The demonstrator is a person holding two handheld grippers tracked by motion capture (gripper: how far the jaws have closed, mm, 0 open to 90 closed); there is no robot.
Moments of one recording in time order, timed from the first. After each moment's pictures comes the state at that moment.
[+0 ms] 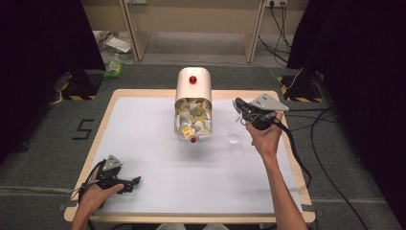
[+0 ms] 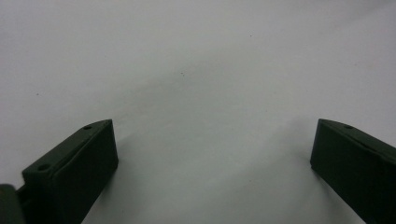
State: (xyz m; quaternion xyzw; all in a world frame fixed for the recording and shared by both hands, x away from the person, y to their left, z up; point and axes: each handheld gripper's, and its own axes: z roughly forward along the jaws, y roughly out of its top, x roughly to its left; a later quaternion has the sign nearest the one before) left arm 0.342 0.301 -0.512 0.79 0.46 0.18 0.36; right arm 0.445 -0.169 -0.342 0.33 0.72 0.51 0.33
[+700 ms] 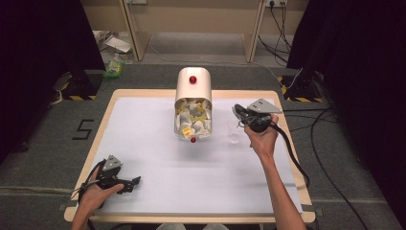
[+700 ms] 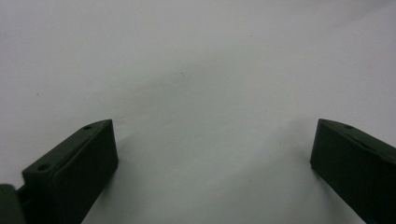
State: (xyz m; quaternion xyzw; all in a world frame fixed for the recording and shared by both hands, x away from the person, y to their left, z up) left arm 0.342 0.301 -0.512 0.79 0.46 0.18 0.36; right arm 0.464 -0.172 -0.379 0.34 0.74 0.49 0.31
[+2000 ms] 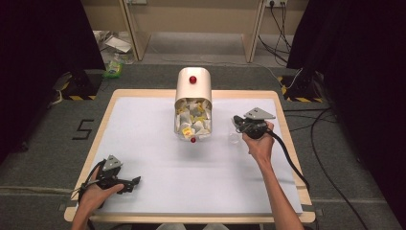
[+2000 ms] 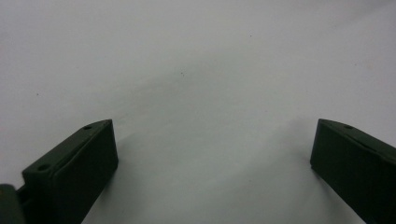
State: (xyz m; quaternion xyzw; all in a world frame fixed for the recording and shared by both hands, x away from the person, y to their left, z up) left arm 0.342 0.301 -0.512 0.79 0.46 0.18 0.36; right arm 0.473 -0.175 -0.423 0.37 0.76 0.45 0.28
